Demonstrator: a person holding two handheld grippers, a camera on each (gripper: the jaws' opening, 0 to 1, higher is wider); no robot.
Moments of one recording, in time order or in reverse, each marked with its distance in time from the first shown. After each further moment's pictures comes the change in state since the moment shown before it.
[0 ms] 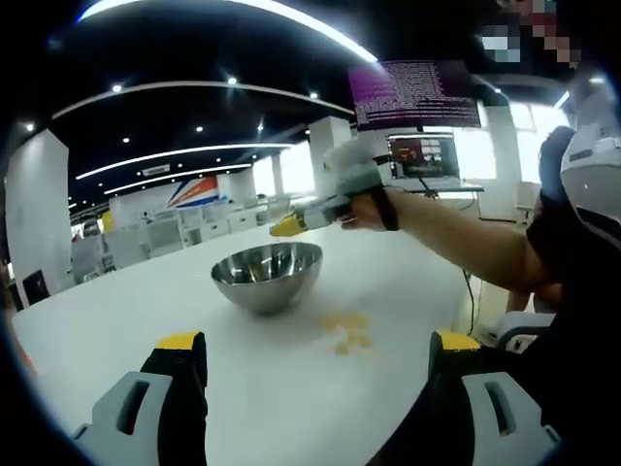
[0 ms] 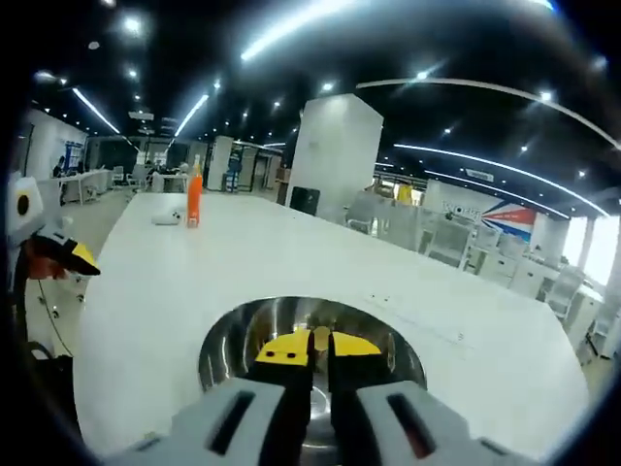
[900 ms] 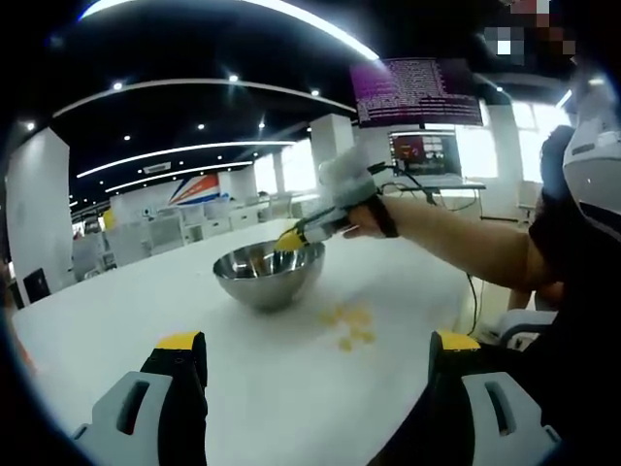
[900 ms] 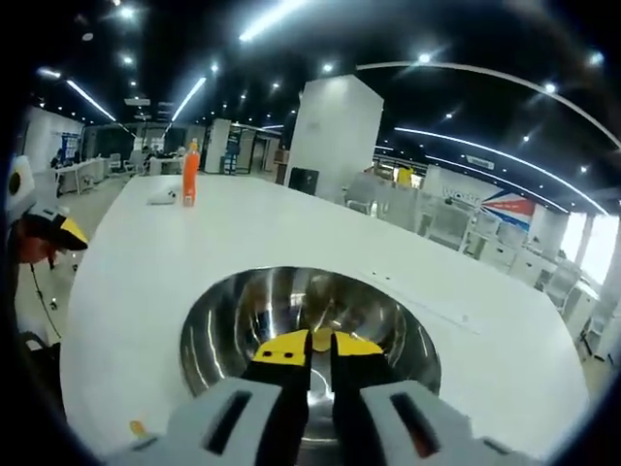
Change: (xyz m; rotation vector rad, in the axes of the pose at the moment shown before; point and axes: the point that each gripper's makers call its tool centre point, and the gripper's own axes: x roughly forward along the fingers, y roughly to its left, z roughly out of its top) left arm -0.004 0.002 -0.002 -0.002 0.006 0.009; right arm 0.004 0.004 -0.019 -0.027 0.056 -0.018
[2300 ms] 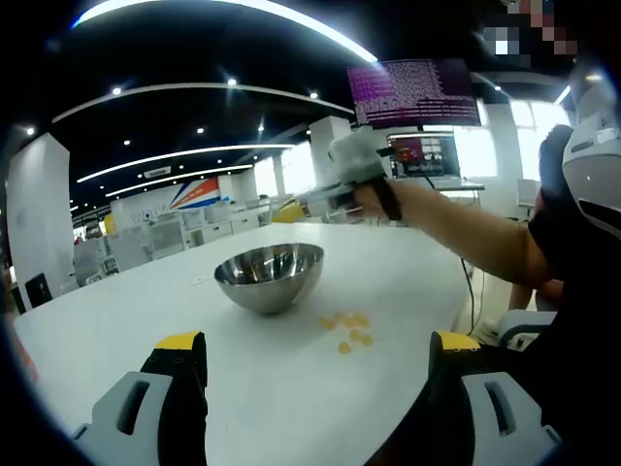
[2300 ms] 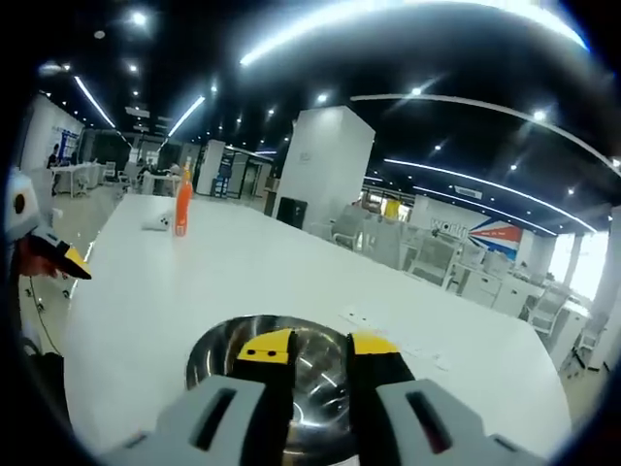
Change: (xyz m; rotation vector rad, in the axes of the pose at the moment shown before) left arm -0.003 -0.001 0.005 0.013 -0.008 0.005; right arm -0.043 -0.026 0.067 -0.029 -0.166 -0.069
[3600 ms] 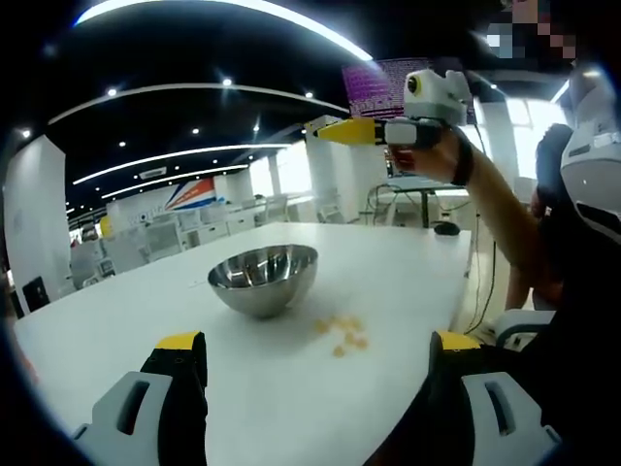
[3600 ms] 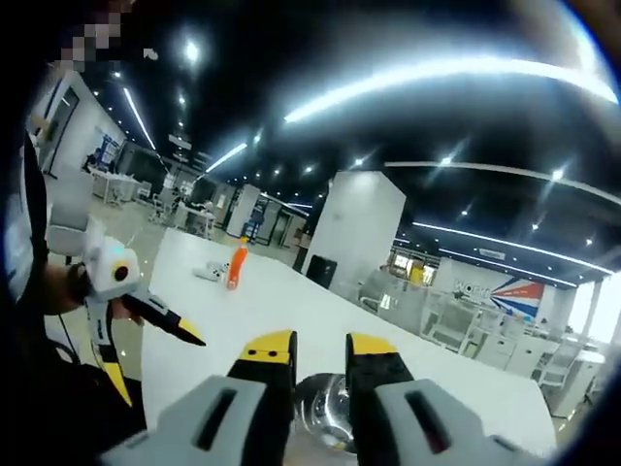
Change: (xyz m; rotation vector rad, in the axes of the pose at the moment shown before) left arm 0.006 -0.008 0.004 0.012 0.013 -0.026; right arm -0.119 0.090 0.073 -0.081 -0.218 0.149
